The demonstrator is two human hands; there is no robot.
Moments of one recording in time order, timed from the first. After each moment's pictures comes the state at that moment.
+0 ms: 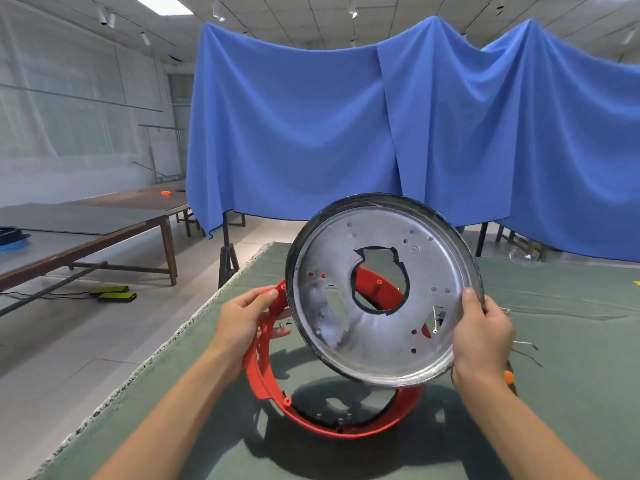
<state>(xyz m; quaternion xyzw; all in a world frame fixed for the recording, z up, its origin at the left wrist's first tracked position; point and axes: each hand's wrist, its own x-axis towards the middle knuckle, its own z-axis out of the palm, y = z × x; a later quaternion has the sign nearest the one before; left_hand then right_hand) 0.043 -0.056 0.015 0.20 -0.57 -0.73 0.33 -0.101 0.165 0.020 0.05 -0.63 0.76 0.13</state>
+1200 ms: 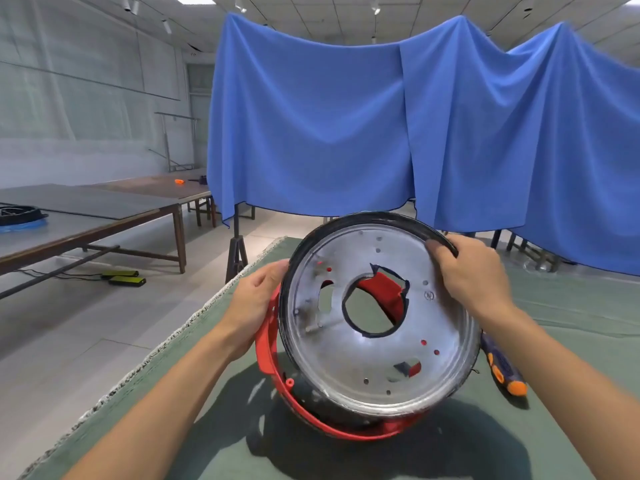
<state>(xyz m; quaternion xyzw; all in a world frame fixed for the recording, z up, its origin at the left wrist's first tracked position) 0.051 -0.061 0.030 0.14 -0.66 -0.65 0.34 -0.134 0.142 0.089 0.30 -0.85 0.38 0.21</state>
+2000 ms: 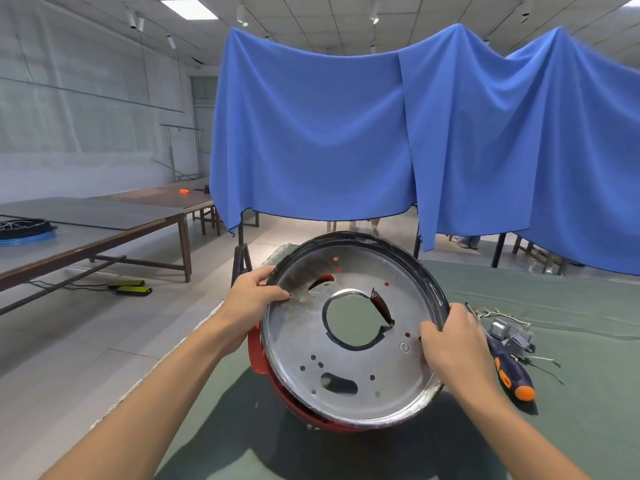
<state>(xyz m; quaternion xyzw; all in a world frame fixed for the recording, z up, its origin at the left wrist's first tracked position) 0.058 -0.077 0.046 0.19 -0.72 -0.60 0.30 -0.085 0.147 0.025 0.17 -0.91 0.38 0.08</state>
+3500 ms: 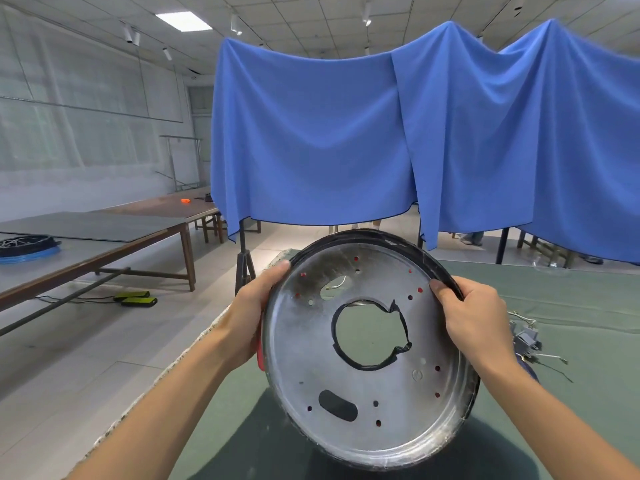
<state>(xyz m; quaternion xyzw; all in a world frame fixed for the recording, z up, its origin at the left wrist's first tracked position) 0.071 -0.055 0.063 0.08 -0.69 -0.69 0.19 -0.115 0.151 0.043 0.25 -0.81 0.51 0.16</state>
